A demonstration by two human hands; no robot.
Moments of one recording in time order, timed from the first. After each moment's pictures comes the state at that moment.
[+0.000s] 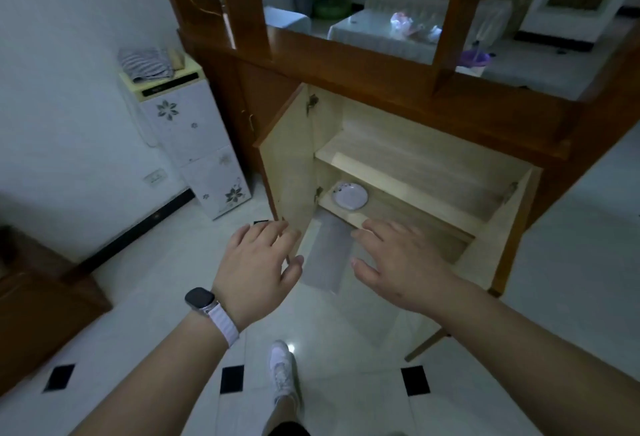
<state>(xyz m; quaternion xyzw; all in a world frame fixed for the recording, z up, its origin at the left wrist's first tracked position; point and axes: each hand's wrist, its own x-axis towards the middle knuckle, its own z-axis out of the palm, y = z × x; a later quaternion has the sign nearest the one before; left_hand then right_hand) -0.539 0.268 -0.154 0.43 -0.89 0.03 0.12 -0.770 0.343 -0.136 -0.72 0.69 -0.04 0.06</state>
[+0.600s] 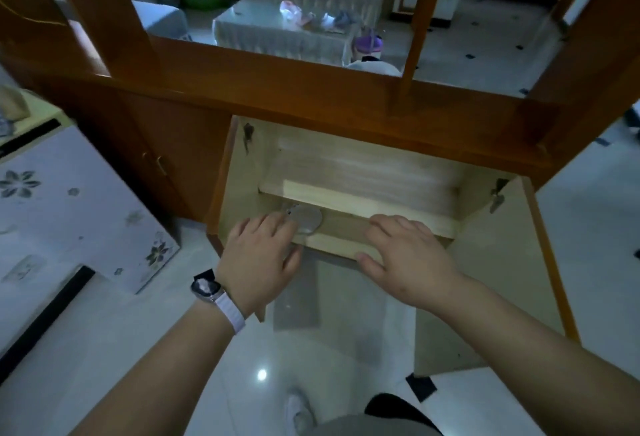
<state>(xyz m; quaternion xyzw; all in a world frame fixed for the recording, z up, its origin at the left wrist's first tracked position) -0.602 -0.028 -0.172 0.26 -0.96 -0.01 0.12 -0.780 0.137 -0.141 -0.56 0.82 -0.01 0.05</state>
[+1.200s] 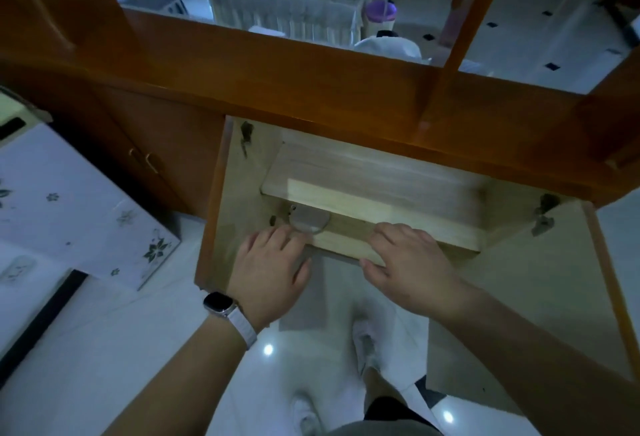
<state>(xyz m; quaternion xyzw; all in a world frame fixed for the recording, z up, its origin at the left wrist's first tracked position) -0.665 -0.112 -0.226 0.27 -0.96 -0.05 0.08 -0.849 0.042 -0.193 -0.56 0.82 0.00 0.11</state>
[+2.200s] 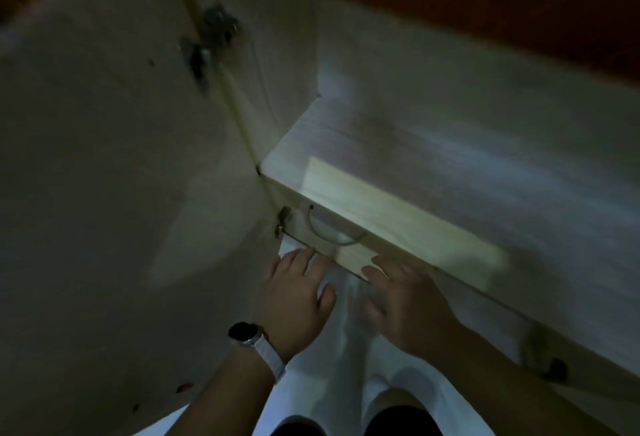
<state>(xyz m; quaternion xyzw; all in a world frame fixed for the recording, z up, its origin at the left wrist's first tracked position) -0.808 -0.217 -0.577 0.40 -0.91 -0.13 0.08 -0.988 -0.126 -0.563 -0.65 0.74 -0.08 0.16</state>
